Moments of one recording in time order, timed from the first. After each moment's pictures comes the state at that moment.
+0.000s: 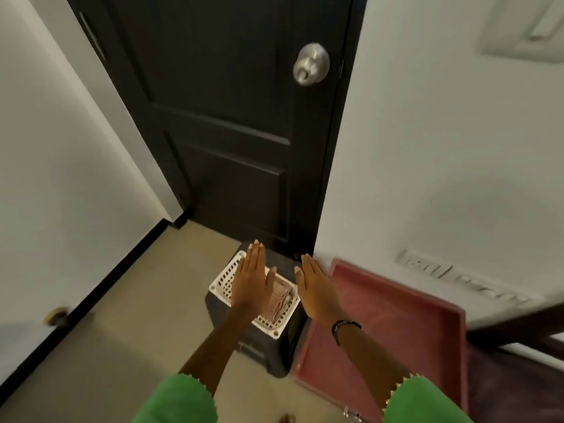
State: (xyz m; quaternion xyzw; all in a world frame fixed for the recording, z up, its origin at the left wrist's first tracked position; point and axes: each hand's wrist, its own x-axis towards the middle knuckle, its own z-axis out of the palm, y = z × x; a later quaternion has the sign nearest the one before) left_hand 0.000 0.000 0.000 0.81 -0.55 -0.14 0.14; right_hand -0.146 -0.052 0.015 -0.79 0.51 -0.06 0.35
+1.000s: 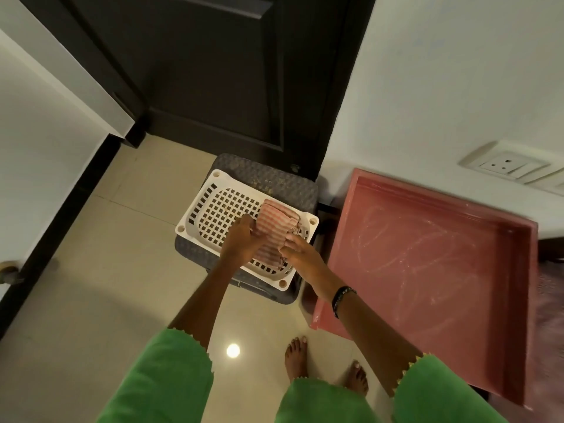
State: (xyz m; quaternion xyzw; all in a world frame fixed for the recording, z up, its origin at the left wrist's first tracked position) left_hand 0.060 -0.051 -0.231 0.81 -0.42 -0.39 0.15; right_hand -0.097 -0.066 -0.215 -0.44 0.57 -0.07 0.69
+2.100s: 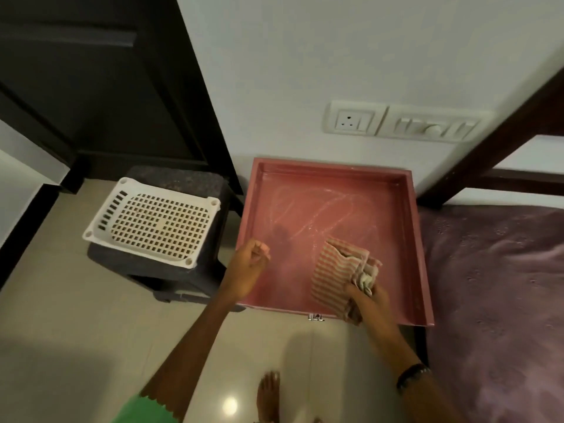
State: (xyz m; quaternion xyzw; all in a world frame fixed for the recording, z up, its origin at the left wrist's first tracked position) left_hand -0.166 0.024 -0.224 0.67 -0.50 -0.46 0.31; right_hand -0.411 0.067 -0.193 -0.30 0.68 -0.35 0.57
